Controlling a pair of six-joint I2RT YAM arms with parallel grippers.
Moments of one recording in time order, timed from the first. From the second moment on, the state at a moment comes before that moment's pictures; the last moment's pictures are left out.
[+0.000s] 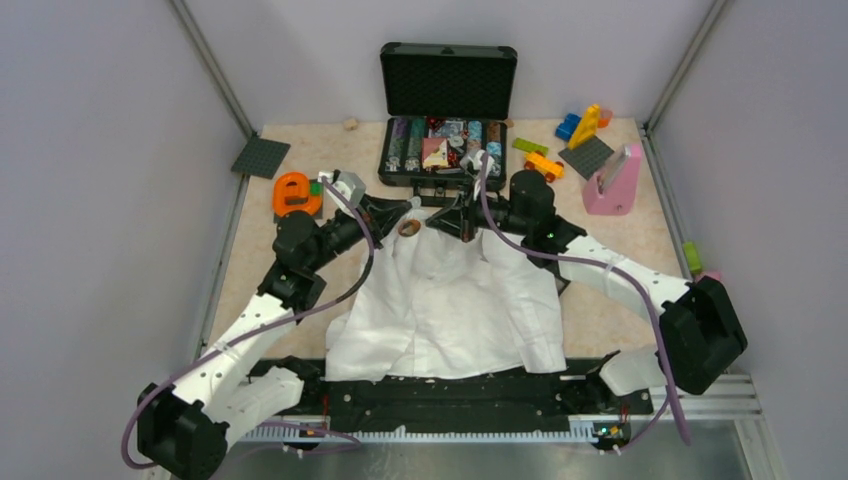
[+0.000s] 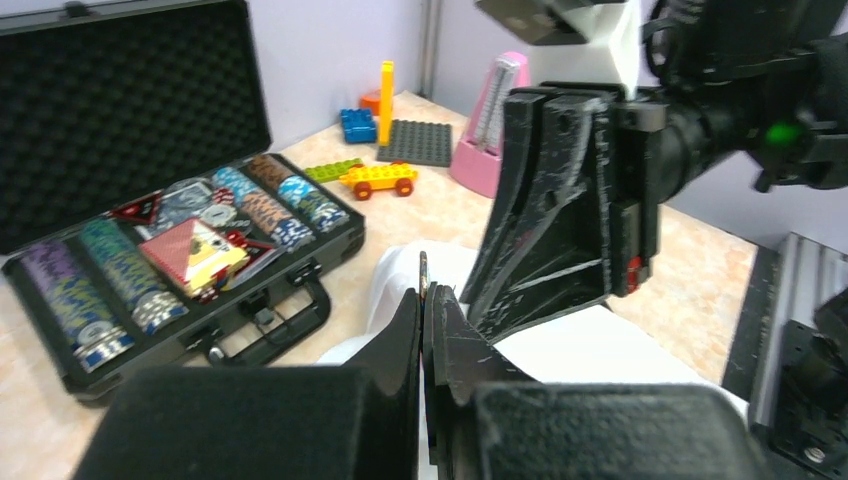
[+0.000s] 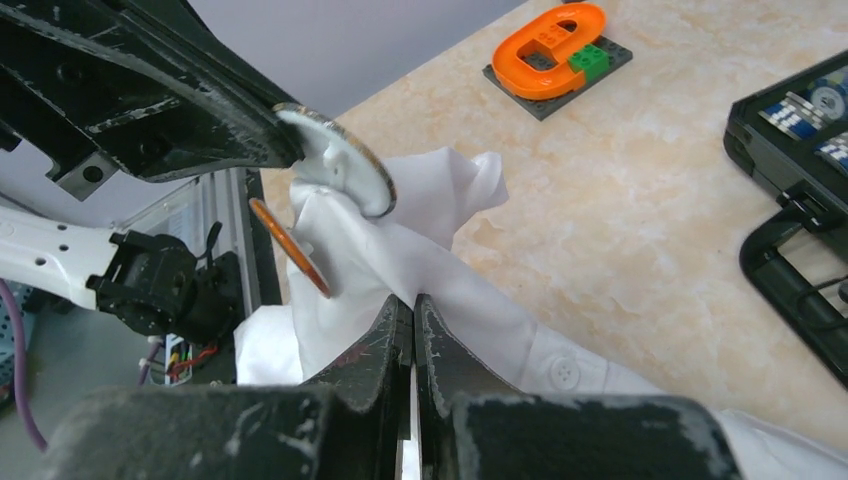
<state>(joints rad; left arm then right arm) -0.45 0.94 0.70 0.41 0.51 -0.17 0.66 1.40 0.97 0.31 -0.60 0.28</state>
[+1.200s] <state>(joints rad) -0.26 0.71 0.73 0.13 -0.18 -0.26 0.73 1.90 1.71 -0.02 -0.36 0.25</state>
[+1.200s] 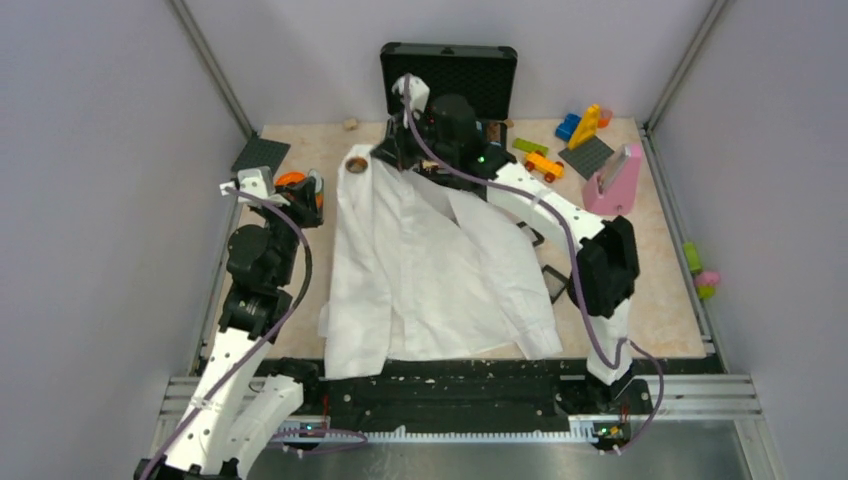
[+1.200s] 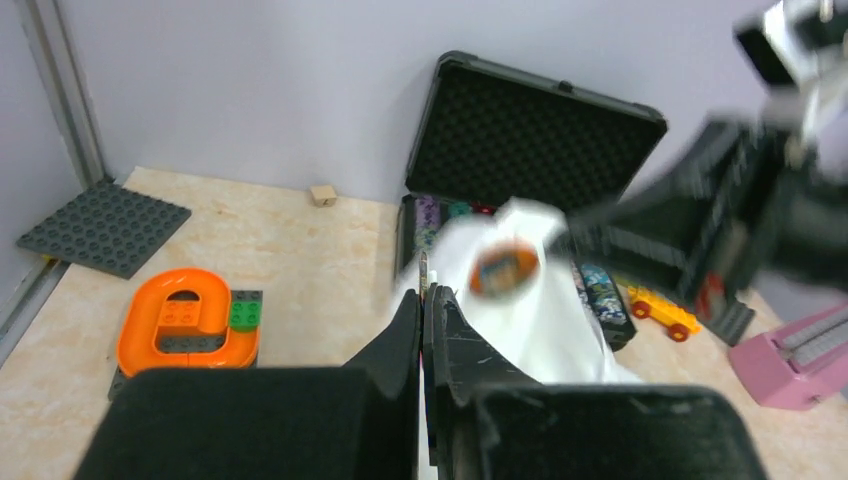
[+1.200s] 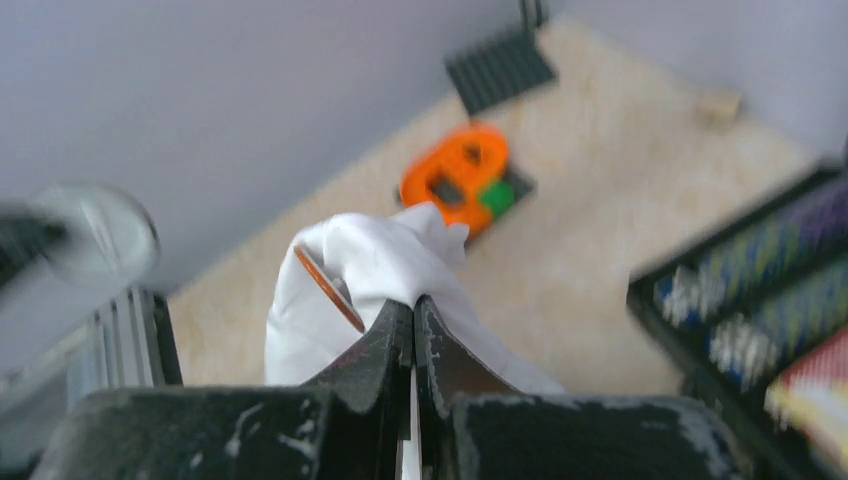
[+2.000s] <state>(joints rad) -0.24 0.72 0.79 0.07 0.46 -0.55 0.73 1.92 1.64 -0.16 -0.42 0.26</state>
